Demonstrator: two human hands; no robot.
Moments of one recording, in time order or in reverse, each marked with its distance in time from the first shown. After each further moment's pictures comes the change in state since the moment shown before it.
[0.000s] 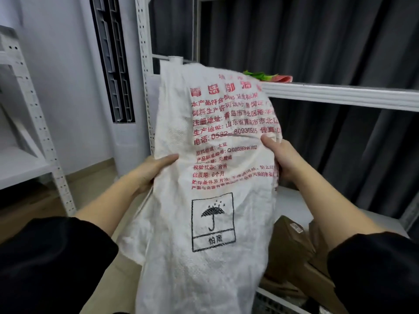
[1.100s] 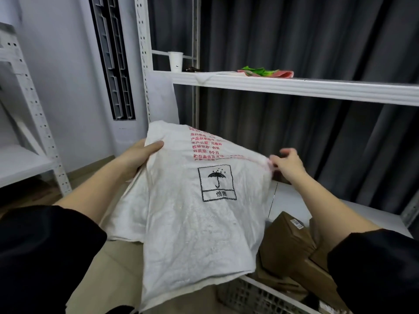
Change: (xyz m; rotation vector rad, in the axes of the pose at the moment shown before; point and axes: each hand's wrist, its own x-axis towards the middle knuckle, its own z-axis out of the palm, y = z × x) left_hand -0.011 0.028 -0.016 0.166 0.096 0.100; right_hand 0.013 0.042 -0.028 -0.555 0.335 0.037
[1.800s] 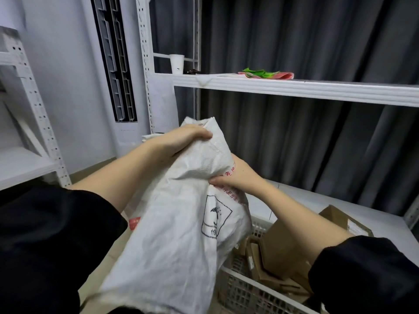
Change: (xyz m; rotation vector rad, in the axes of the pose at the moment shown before) left_hand -0.029 0.067 0.080 0.114 -0.317 0.085; right_hand -0.049 -0.033 0.077 -0.093 -0.516 -0.462
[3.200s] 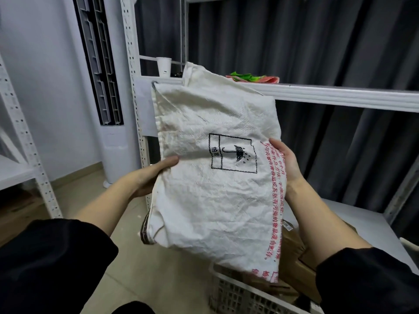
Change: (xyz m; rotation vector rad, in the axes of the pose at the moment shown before) left_hand 0.011 -0.093 -0.035 -0.332 -0.122 -0.173; right_hand -0.037 0.003 -0.082 1.324 0.138 0.148
